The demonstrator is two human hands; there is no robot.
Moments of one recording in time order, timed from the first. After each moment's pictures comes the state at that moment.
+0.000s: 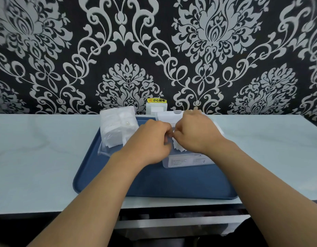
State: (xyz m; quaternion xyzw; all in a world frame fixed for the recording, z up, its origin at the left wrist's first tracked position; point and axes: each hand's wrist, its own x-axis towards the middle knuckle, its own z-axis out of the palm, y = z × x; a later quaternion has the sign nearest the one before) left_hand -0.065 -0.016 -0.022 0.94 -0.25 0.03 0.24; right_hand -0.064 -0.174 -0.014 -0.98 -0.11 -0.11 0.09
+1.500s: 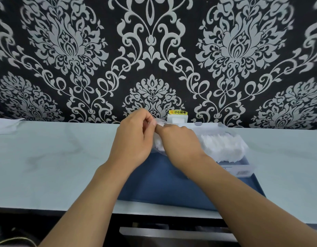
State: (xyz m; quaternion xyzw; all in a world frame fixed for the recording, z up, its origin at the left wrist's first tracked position) left_hand -0.072 0.064 0.000 0.87 -0.16 0.29 0.36; right_hand -0.076 -0.074 0.006 -0.97 -0.18 -0.14 0.04
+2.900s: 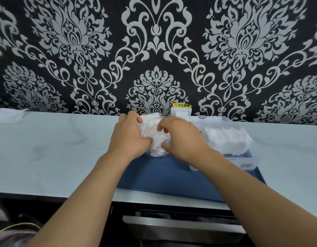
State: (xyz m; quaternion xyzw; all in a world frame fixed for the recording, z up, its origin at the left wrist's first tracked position) left_hand -0.067 0.080 -0.017 0.94 0.02 0.10 0.32; right_hand -0.065 -0.083 -0.017 -0.96 -0.20 -0.11 0.16
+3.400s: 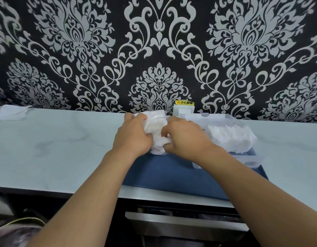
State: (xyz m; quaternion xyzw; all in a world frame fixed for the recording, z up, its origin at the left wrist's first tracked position) left_hand -0.066 0.077 -0.022 0.96 0.02 0.08 0.27; right_hand -0.067 -0.082 -0.015 -0.97 -0.22 -0.07 0.07
